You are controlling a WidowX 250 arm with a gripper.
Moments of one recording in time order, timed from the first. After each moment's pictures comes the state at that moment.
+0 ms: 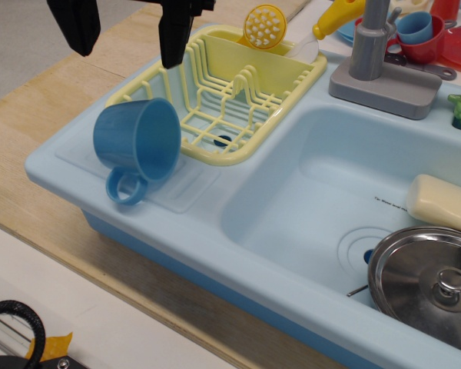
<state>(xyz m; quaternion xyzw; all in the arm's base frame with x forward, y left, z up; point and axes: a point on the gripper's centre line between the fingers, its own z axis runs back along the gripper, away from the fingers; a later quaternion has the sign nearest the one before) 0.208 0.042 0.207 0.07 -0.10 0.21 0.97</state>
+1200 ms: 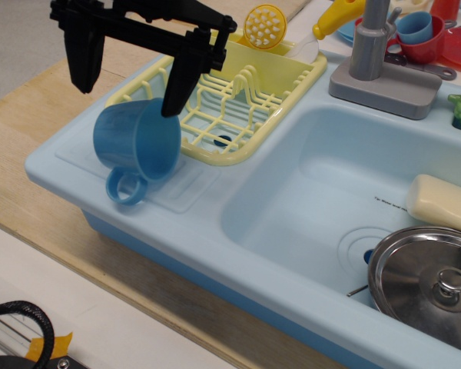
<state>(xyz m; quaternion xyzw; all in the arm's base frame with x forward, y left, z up) 0.201 0.039 0.178 0.15 0.03 0.24 0.96</state>
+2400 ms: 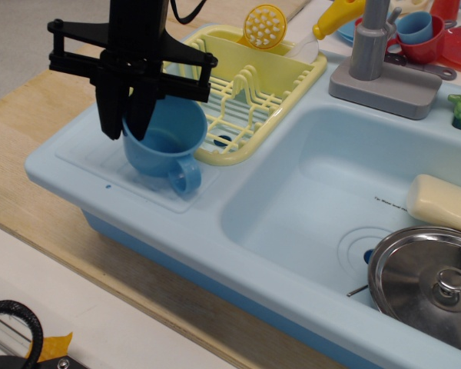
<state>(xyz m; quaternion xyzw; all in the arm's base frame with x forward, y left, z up) 0.199 0.049 0.148 0.10 0.05 0.26 0.96</state>
